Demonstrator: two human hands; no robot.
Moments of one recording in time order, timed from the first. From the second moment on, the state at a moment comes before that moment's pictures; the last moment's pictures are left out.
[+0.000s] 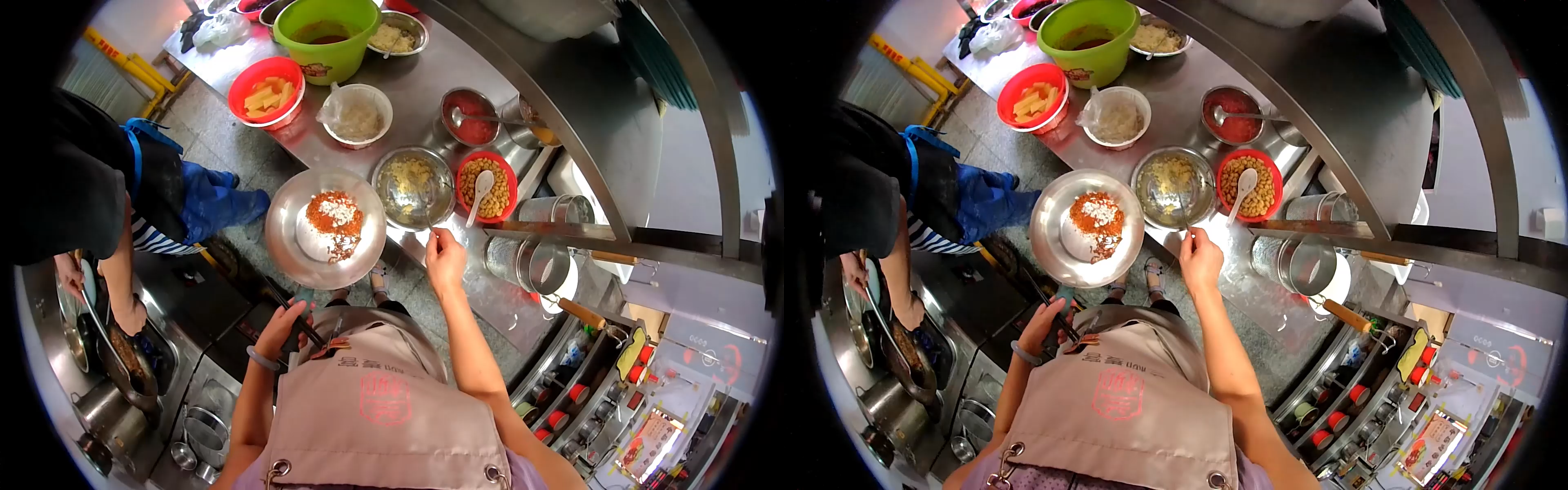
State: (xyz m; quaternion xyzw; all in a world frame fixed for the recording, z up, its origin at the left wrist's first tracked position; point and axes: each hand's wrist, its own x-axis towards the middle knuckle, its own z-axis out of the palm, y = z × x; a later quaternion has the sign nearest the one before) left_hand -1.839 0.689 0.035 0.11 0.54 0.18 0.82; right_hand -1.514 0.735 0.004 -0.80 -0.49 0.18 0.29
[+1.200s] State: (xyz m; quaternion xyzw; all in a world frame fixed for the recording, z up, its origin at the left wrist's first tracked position) left_hand -1.835 0.706 0.055 0.16 0.55 0.15 0.80; right_hand -1.485 0.713 -0.030 -0.68 -0.09 0.54 0.48
